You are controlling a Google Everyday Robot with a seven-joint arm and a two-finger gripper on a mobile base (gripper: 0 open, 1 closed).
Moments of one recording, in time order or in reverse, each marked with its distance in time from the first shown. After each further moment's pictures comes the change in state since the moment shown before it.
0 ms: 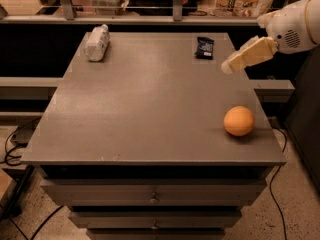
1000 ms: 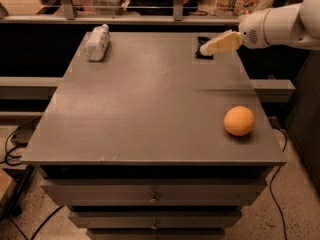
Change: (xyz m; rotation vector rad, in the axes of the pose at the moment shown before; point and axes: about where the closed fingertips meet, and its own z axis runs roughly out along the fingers) arm -0.003 -0.087 0.100 0.087 -0.161 0.122
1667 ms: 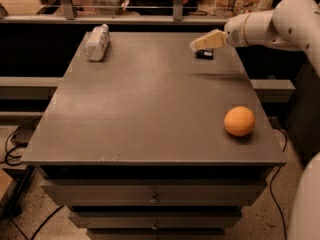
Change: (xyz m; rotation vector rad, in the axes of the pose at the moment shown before) arm 0.008 -0.037 0.066 0.023 -0.034 0.065
